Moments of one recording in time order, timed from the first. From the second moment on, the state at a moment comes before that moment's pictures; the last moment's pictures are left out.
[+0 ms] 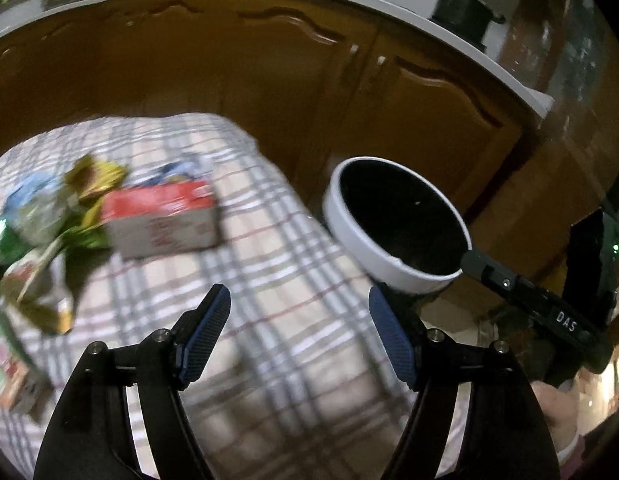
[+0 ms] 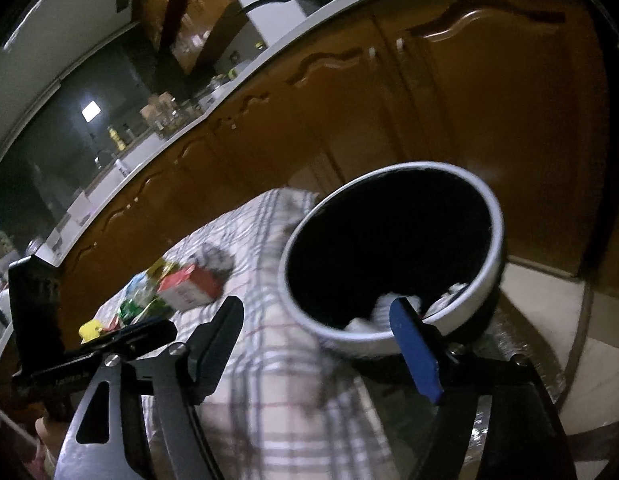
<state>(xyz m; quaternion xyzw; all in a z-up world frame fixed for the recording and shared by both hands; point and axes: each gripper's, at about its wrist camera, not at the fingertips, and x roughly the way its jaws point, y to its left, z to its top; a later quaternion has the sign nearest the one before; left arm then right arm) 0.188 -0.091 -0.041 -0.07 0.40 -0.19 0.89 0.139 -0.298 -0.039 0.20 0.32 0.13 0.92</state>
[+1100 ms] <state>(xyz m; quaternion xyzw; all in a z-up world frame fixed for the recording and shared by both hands) 0.135 0.110 -0.065 -0.20 0.42 0.03 0.89 0.221 -0.148 -0.034 0.03 0.36 0.28 0.89</state>
